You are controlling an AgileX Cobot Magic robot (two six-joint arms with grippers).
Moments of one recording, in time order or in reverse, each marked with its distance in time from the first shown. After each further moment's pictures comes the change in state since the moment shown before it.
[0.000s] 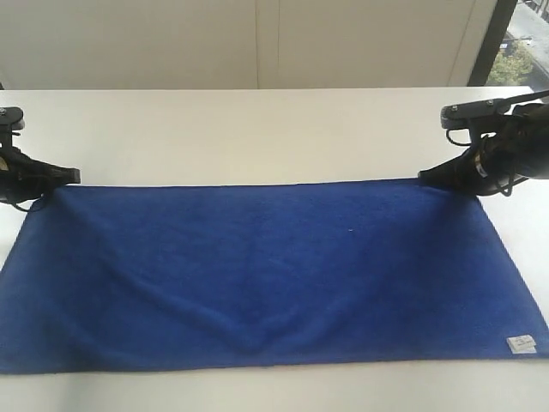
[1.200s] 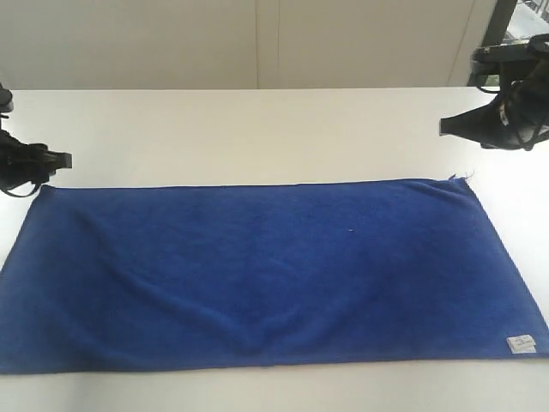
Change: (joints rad) left arm 0.000 -0.093 0.000 0.005 0.062 0.000; right arm 0.000 -0.166 -0.065 0.214 0.163 -0.147
